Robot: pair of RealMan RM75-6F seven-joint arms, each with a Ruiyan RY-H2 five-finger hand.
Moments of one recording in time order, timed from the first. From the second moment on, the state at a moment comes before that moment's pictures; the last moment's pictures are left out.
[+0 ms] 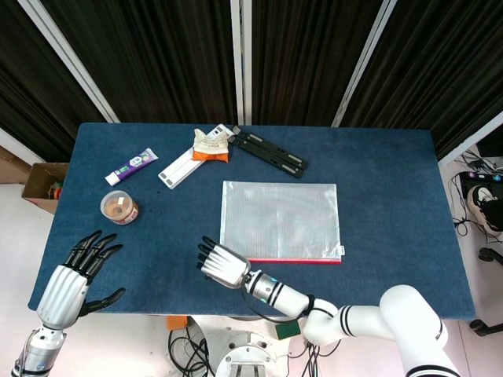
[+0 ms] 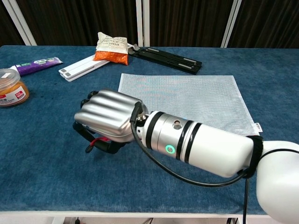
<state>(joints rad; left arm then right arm) -0.07 -1.25 0.08 -1.62 1.89 1.71 -0.08 0.97 -1.98 0.08 -1.19 -1.58 0.94 -0.41</state>
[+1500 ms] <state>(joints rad) -0.51 -1.76 -0.04 -1.27 1.62 1.16 -0.56 0.91 -1.87 0.09 -1.17 -1.80 1.25 -0.24</state>
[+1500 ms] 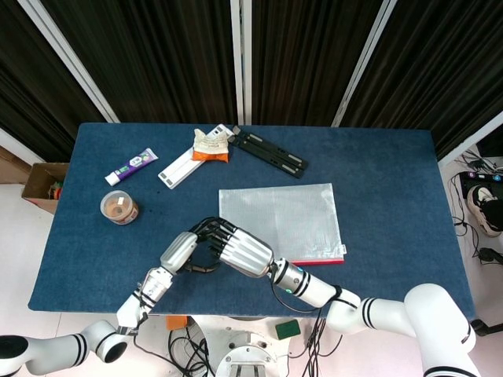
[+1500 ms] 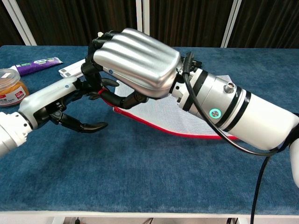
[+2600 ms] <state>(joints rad) -0.56 -1.84 -0.05 -1.17 1.57 1.15 -0.78 0.83 -1.84 0.03 -1.15 -1.82 1.33 -0.23</state>
